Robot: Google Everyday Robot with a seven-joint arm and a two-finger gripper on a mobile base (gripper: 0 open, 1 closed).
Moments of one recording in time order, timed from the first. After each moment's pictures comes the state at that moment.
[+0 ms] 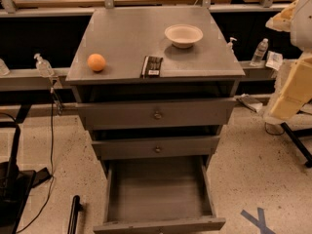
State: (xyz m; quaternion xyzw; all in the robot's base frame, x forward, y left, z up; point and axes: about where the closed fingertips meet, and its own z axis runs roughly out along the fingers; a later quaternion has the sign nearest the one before) arm 0.432 -0.201 1.023 -0.60 0.76 -0.08 0.22
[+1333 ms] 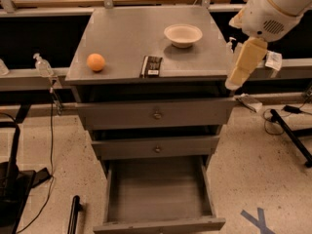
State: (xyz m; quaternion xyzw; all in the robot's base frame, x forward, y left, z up) arm 0.564 -0.185 0.972 -0.62 0.75 -0.03 0.23
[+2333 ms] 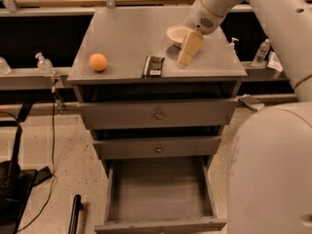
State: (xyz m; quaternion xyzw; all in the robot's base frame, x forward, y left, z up) arm 0.717 -0.101 0.915 -0.63 0.73 0.05 0.25
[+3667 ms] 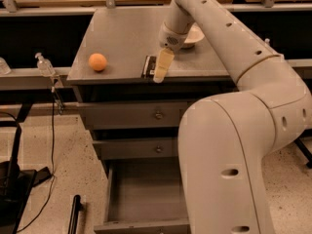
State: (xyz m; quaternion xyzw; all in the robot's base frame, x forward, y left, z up) arm 0.754 -0.034 0.829 -0.65 0.74 0.06 0.17
